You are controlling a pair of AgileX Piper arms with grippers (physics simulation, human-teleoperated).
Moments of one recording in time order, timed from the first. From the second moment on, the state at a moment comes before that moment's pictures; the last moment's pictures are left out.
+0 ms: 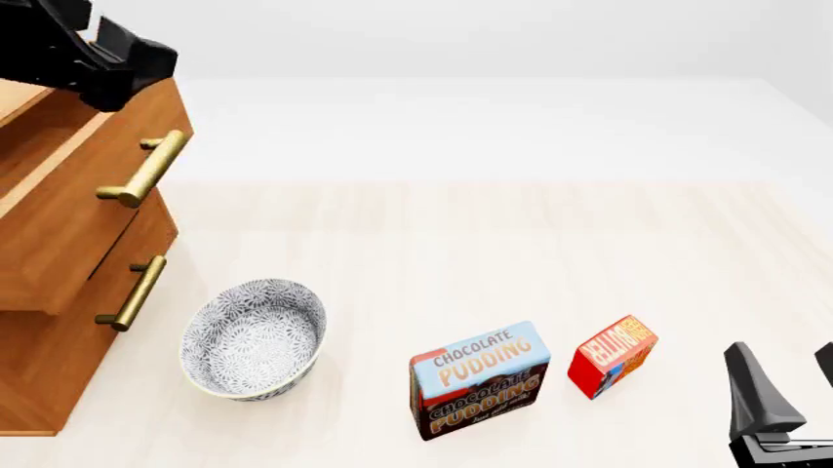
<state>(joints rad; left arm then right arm) -0.24 1.12 -1.43 0.79 0.39 0.00 0.00 0.00 0.00 0.00</state>
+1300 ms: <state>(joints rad) -0.08 1.09 -1.43 0.98 0.01 0.00 0.00 0.00 0.00 0.00</state>
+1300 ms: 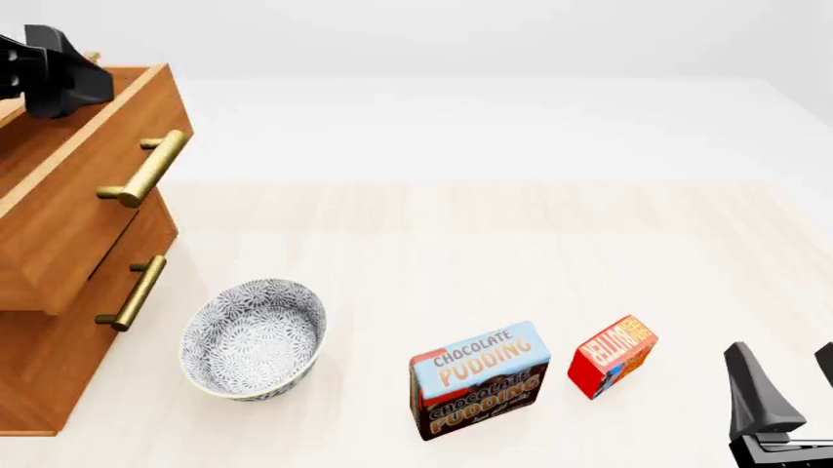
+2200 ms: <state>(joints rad) -0.05 1.14 -1.40 0.93 -0.03 0.00 0.00 0.00 0.00 0.00</state>
